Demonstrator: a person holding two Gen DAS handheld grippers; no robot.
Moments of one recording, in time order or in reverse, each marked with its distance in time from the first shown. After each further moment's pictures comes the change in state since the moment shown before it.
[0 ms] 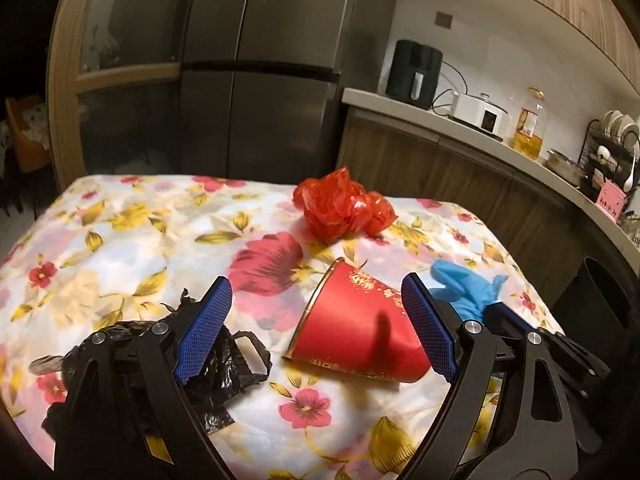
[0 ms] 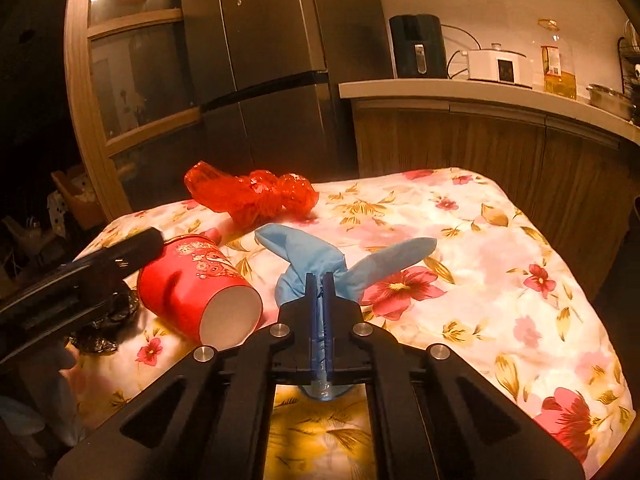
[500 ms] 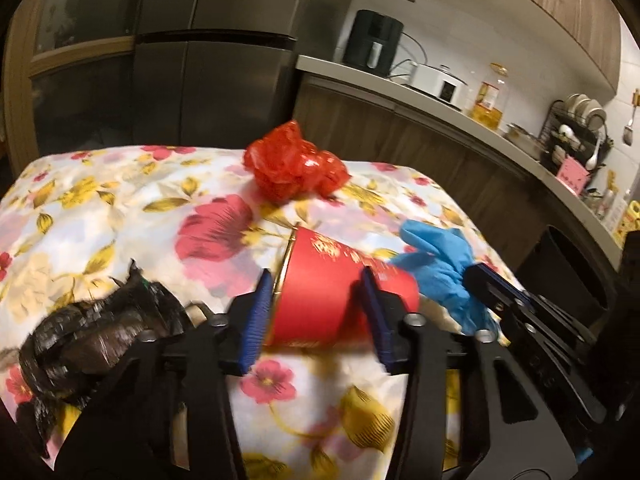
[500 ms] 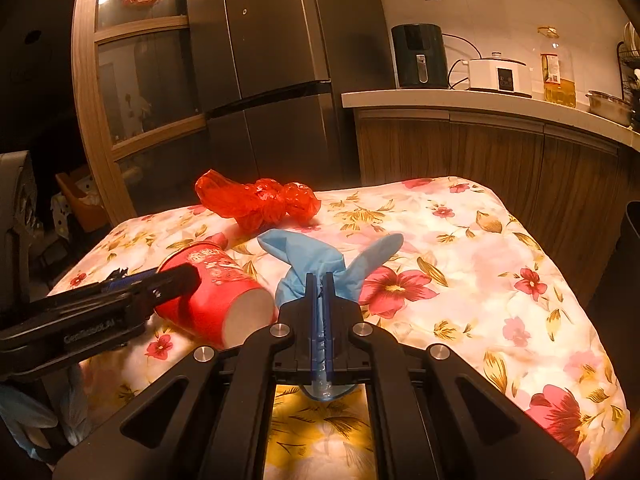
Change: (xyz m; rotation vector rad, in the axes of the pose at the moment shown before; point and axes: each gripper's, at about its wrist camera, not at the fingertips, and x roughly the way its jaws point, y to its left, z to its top) left arm 0.006 -0.007 -0.015 0.033 0.118 -0.186; right arm -0.011 -0.002 -0.001 -0.002 -0.019 0.008
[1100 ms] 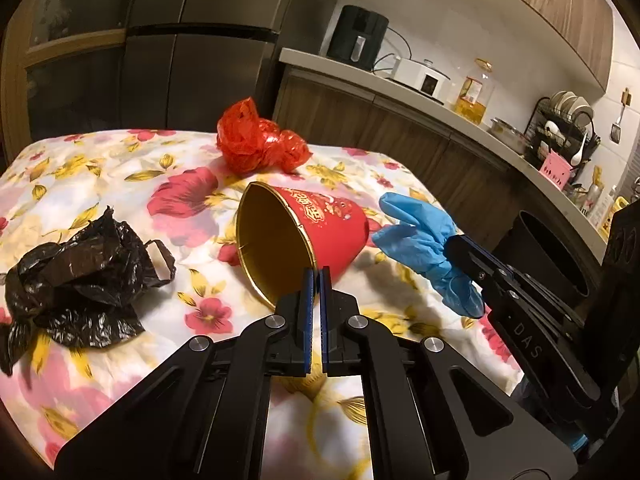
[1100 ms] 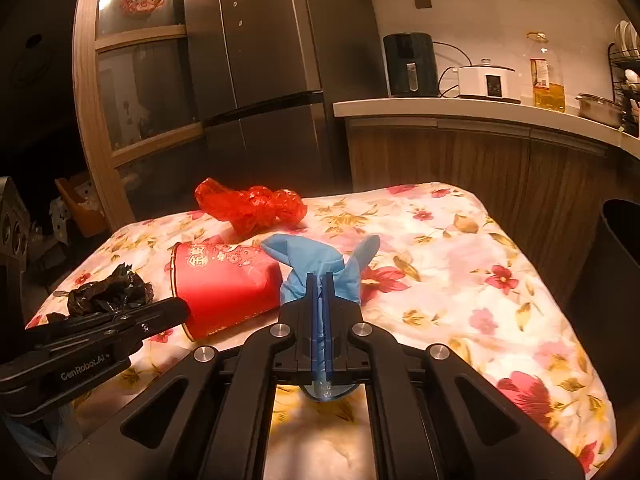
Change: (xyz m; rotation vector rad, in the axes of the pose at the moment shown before) left arm -0.020 -0.035 -0.026 -0.011 0.003 -0.027; right arm -0.035 -0.015 -0.003 0.009 -0.032 -0.016
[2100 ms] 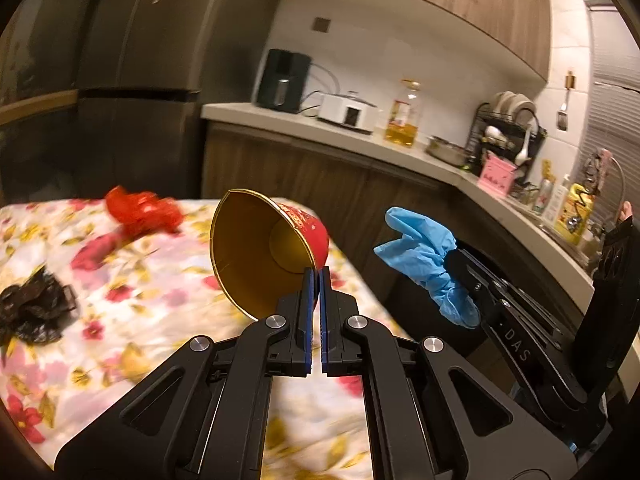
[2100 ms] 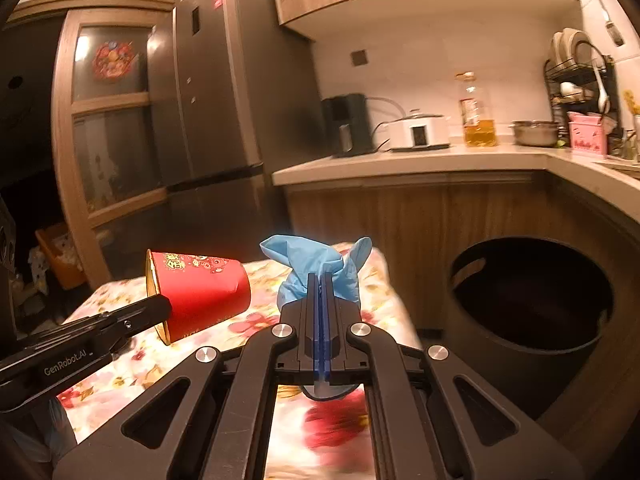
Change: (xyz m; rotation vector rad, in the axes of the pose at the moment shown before) left arm -0.048 -0.156 0.008 0.129 -0.145 -0.137; right arm -0.132 -0.102 0.021 0.080 -0.208 -0.137
